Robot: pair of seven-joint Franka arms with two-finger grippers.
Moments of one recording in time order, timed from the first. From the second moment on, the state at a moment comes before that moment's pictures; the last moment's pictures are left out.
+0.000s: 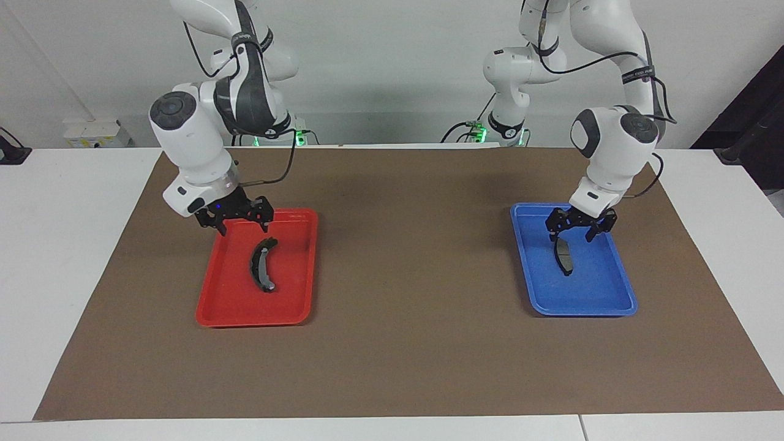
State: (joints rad) left arm -0.03 0.06 -0.01 -2.26 -0.03 2.43 0.09; right arm 0.17 0.10 -0.08 -1.98 0.03 2.09 0.03
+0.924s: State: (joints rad) left arm -0.03 0.16 0.01 -2.27 -0.03 2.52 0.10; right arm 0.16 0.26 -0.09 -2.05 0.04 2.27 0.03
